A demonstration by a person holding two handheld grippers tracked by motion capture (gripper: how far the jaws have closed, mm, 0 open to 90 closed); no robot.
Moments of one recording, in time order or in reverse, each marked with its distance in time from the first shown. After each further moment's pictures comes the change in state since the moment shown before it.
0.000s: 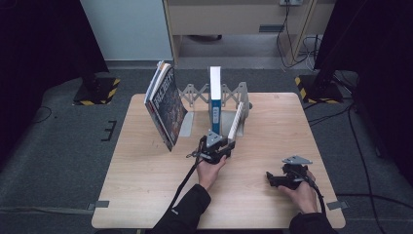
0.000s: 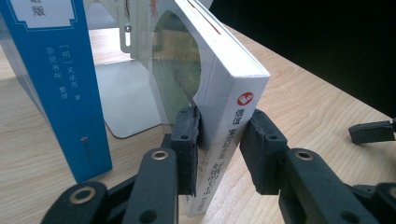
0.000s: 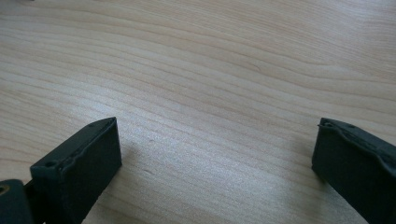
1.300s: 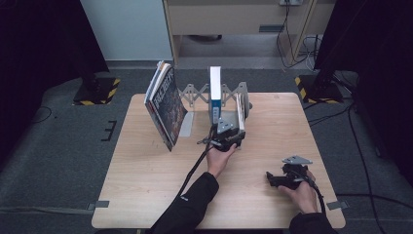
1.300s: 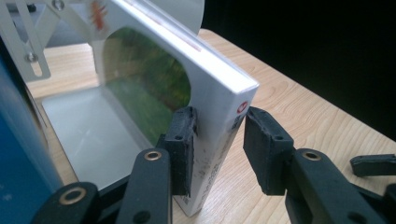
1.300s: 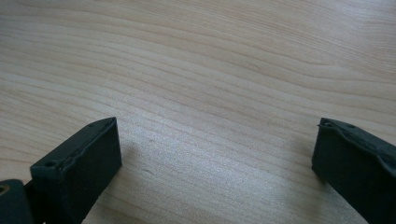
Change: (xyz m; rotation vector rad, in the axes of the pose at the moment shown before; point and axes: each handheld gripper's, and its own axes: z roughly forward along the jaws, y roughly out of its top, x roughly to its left) left arm -0.003 0.032 0.039 0.013 -0.039 0.017; right arm 0.000 0.000 0.000 0.000 0.000 0.000
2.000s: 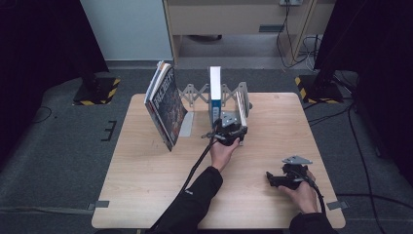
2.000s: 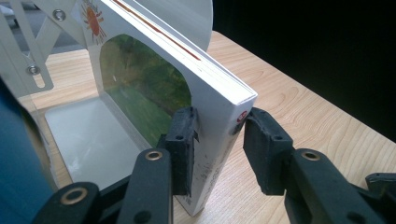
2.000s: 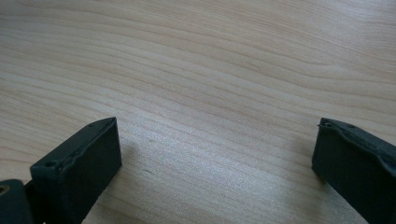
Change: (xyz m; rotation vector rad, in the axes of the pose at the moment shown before) left arm 0.000 0.014 0.017 0.028 0.028 0.006; right arm 0.000 0.000 0.000 0.001 -0.001 0.003
